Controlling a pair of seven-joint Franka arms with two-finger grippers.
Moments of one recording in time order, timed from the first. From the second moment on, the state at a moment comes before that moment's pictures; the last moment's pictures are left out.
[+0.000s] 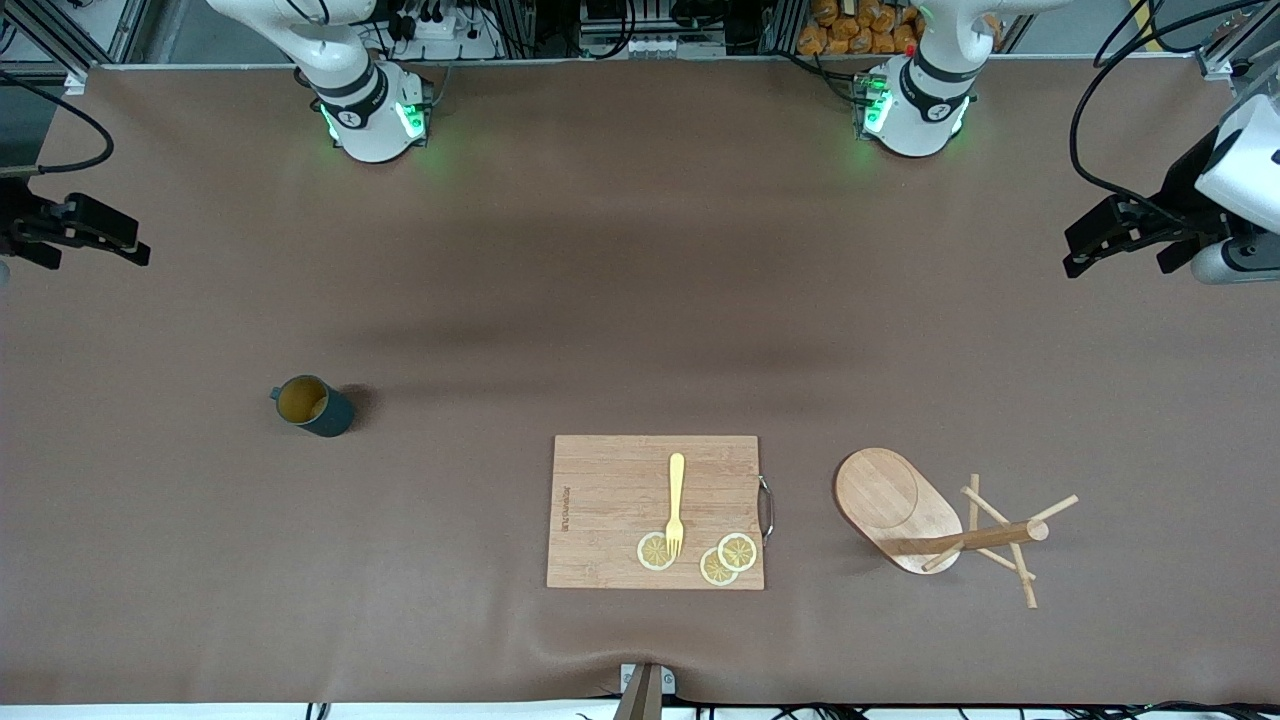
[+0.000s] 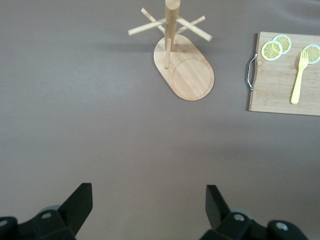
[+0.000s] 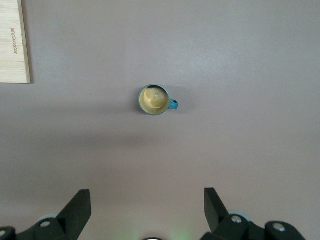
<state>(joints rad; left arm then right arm) -0.02 0.01 -0.09 -1.50 0.00 1.56 -0.17 -0.06 0.03 0.01 -1.49 0.02 1.44 -0.07</state>
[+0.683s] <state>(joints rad) -0.02 0.00 -0.08 -1.49 0.00 1.54 -0.15 -0.04 0.03 0.02 -1.50 0.02 1.45 -0.06</state>
